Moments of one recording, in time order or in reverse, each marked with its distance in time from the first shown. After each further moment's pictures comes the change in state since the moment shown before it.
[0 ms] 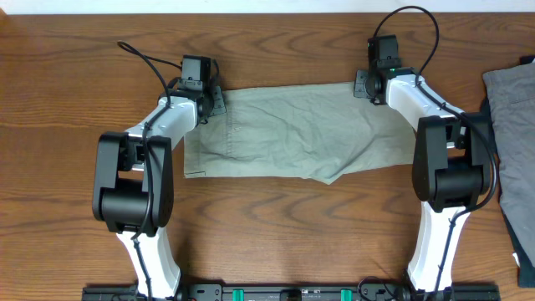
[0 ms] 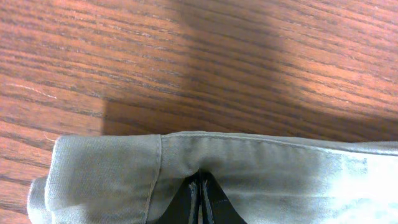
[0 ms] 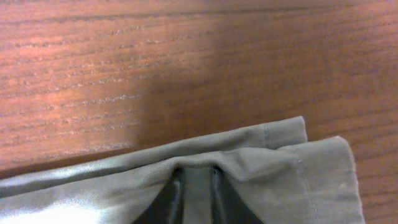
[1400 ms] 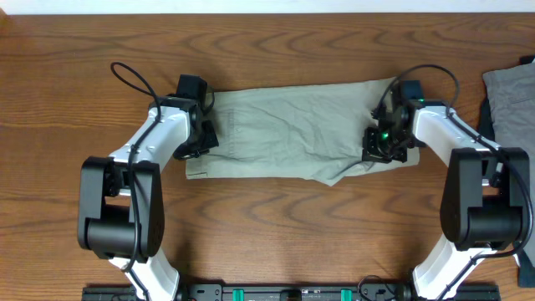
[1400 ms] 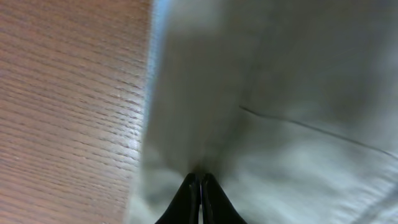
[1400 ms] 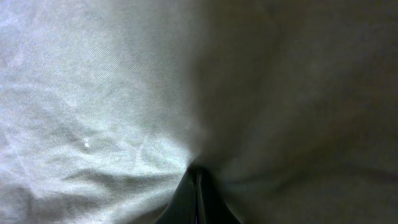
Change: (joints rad) left arm 0.000 -0.158 -0.102 -0.484 -0.020 -0.124; right arm -0.101 -0.295 -0.398 -0.415 -0.462 -0.053
